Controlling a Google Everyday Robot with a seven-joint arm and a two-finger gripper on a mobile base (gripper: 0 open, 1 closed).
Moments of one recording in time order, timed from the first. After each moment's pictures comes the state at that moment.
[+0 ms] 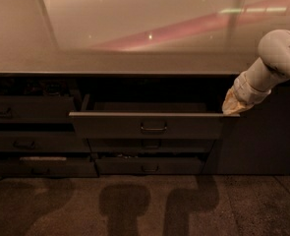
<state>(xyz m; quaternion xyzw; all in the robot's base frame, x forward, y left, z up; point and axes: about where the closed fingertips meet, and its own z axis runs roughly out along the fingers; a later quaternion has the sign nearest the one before) 0.625 -0.305 0.721 -0.77 0.62 -0.02 0.15</state>
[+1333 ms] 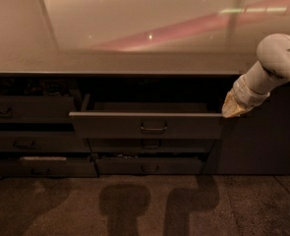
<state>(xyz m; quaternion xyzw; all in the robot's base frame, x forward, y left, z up) 0.625 -0.307 0.709 -0.78 0.61 -0.02 0.15</state>
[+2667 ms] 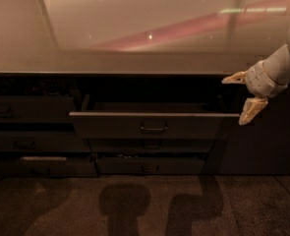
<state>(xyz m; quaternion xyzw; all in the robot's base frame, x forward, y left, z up) 0.607 -0.303 0.775 -0.76 0.61 -0.01 0.22</state>
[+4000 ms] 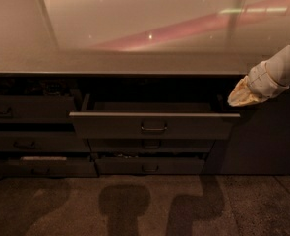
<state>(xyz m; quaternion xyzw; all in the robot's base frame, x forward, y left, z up) 0.606 -0.305 0.776 -0.76 0.61 0.00 0.23</state>
